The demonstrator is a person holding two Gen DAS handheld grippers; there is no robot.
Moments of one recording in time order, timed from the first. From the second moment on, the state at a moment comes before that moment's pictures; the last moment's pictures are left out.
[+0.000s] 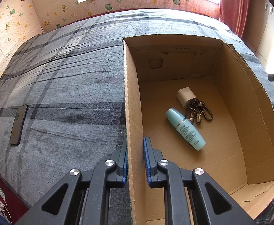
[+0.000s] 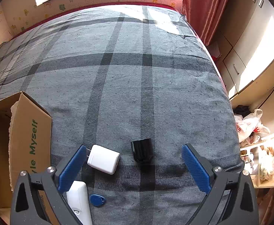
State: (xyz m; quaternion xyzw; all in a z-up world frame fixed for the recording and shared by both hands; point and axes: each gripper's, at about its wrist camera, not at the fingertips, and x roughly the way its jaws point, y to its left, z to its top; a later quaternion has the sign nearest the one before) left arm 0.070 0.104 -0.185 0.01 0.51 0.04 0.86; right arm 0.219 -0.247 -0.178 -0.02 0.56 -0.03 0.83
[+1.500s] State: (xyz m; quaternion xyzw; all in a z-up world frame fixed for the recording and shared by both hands) left arm 0.071 0.102 -0.184 0.01 0.51 0.04 0.86; right arm 0.229 -0.246 -0.199 -0.02 0.61 -0.02 0.79
